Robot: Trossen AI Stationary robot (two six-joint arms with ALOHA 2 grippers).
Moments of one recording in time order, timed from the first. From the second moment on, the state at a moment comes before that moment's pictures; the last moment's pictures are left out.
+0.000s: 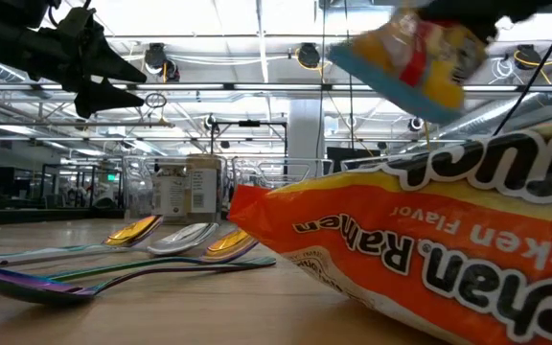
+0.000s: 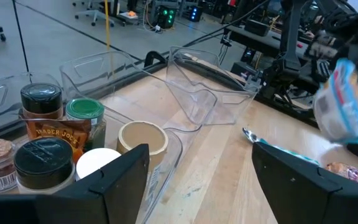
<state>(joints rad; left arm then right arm) 0.32 0.39 0.30 -0.10 -0.01 -0.29 0.60 0.95 0.54 0.12 0.73 0.25</state>
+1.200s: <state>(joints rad) 0.32 0.39 0.30 -0.10 -0.01 -0.29 -0.37 1.71 0.84 1.00 0.18 -0.28</state>
